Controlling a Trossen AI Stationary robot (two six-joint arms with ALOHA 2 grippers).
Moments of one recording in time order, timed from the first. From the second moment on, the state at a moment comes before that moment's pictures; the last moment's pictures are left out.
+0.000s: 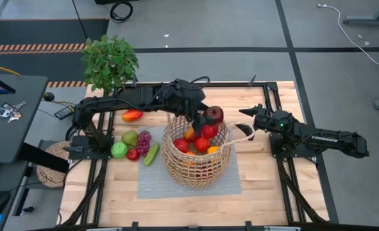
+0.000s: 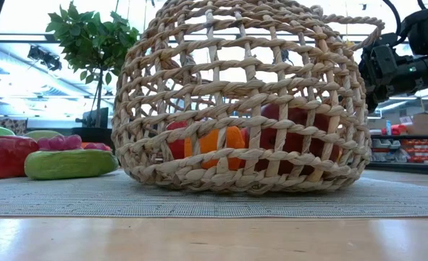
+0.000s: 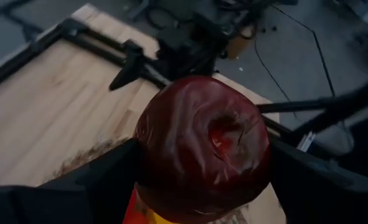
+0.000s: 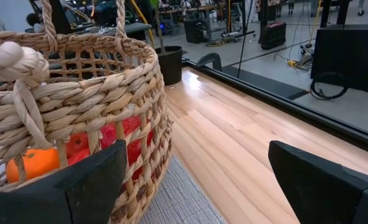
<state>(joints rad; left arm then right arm) 0.08 1.77 1.89 -0.62 0.04 -0.44 -0.33 0.27 0.03 0.12 0.06 0.18</state>
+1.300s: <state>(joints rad) 0.09 1.77 1.89 -0.69 0.06 -0.26 -0.33 0.27 0.03 0.12 0.06 0.18</state>
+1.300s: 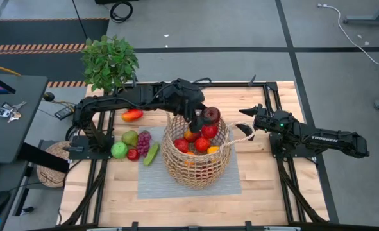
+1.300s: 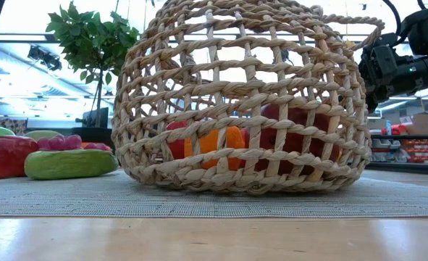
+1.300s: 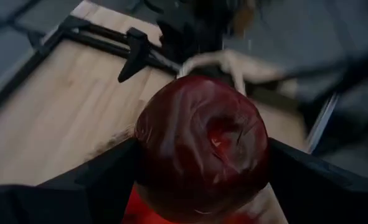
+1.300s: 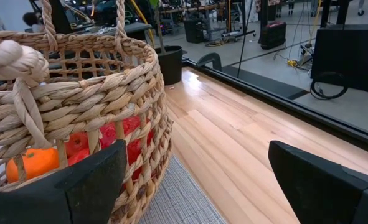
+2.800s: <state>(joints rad) -0.07 2.00 1.89 -1.05 -0.34 0.88 -0.33 0.28 0.03 0.14 0.06 0.18</state>
